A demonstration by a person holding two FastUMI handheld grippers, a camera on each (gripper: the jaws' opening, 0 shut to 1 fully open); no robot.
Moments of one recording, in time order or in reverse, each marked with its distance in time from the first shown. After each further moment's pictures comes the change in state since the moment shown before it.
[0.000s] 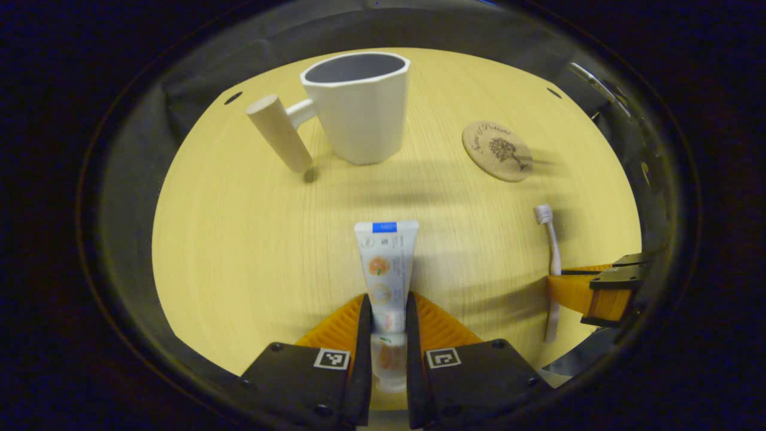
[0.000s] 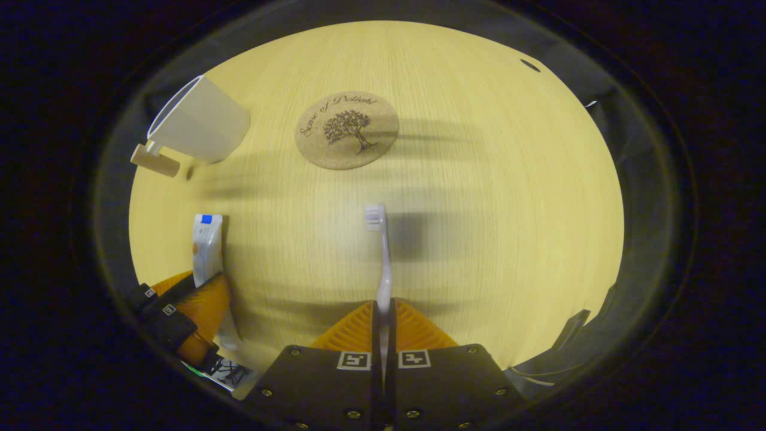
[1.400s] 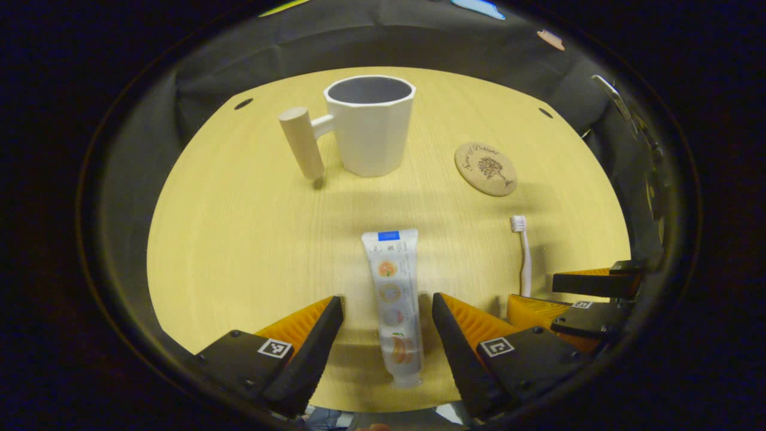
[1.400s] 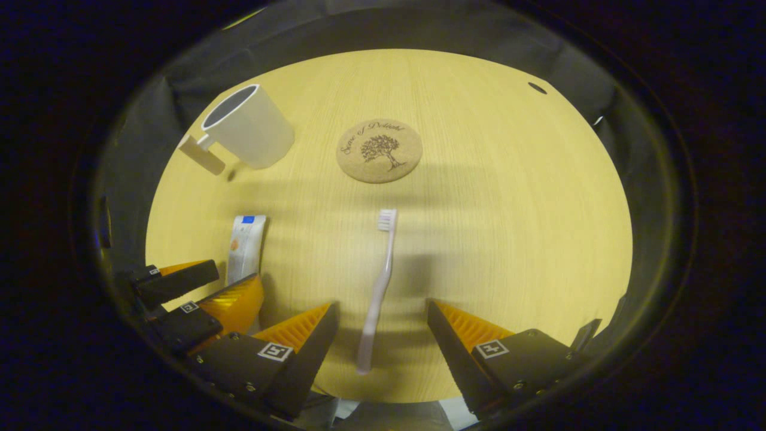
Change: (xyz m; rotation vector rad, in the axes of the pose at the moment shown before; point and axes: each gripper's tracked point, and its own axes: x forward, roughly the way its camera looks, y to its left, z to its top) left arm -0.011 -0.001 -0.007 -0.040 -0.088 -0.056; right arm -0.010 0.016 -0.005 -0.036 -0.165 0.087
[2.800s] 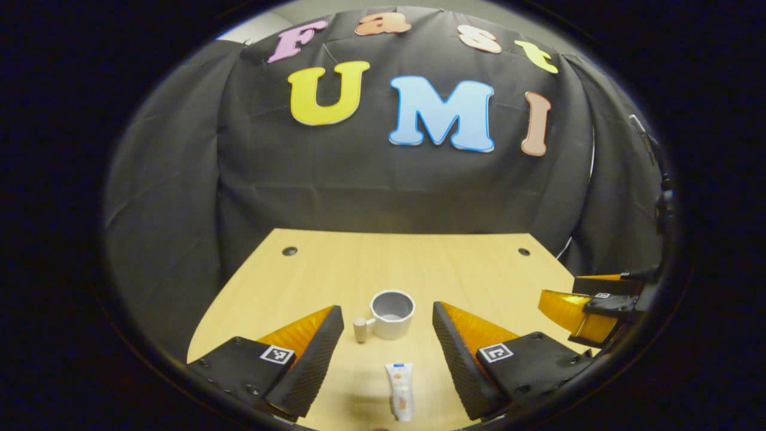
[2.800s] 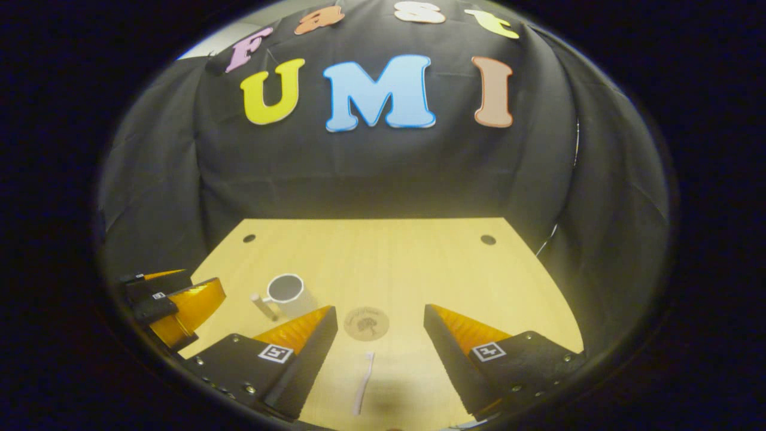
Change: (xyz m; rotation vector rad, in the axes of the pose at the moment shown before) left arm -0.196 0.000 0.145 0.008 -0.692 0.007; right arm -0.190 -0.011 0.117 -0.020 -0.706 -0.048
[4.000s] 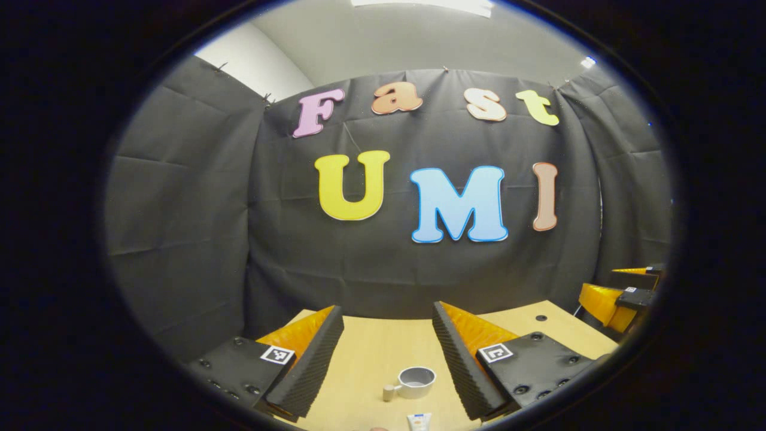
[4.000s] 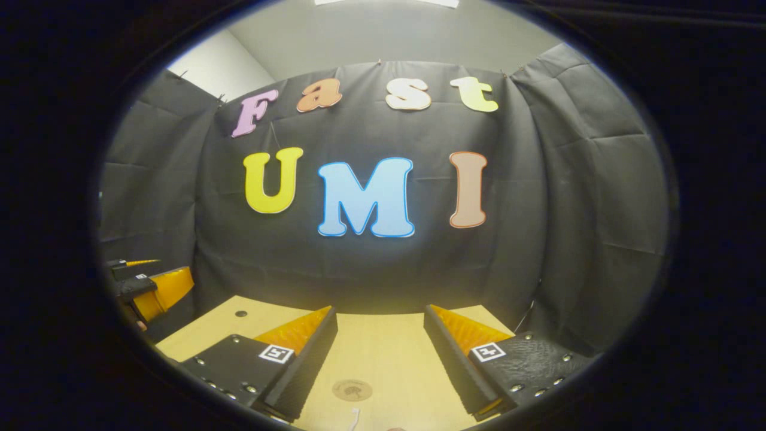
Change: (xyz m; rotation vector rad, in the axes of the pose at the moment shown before) left arm -0.091 0.031 0.161 0.039 -0.500 0.117; right arm -0.096 -0.019 0.135 -0.003 -0.564 -0.074
